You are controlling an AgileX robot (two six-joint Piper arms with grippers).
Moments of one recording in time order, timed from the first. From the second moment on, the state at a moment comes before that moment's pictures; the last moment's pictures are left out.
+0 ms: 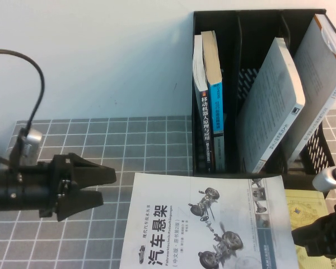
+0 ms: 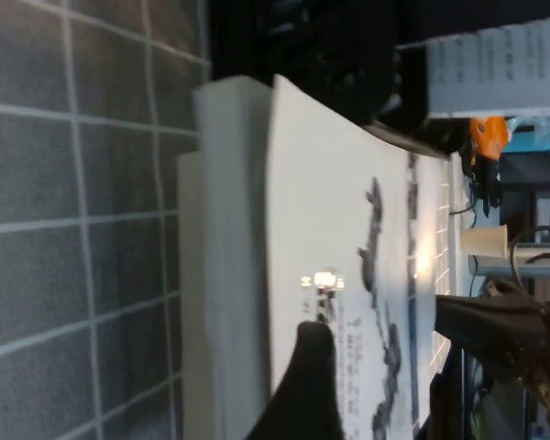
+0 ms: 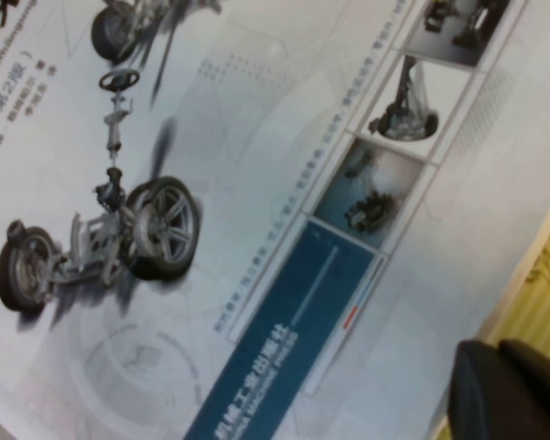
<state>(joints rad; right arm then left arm) 0.18 1.38 -0.53 1.13 0.52 -1.12 0.16 1.64 -0.79 -1.38 1.17 0.89</state>
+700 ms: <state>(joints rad) 0.18 1.38 -0.53 1.16 0.54 -1.16 0.01 1.91 -0.85 -1.39 1.17 0.92</state>
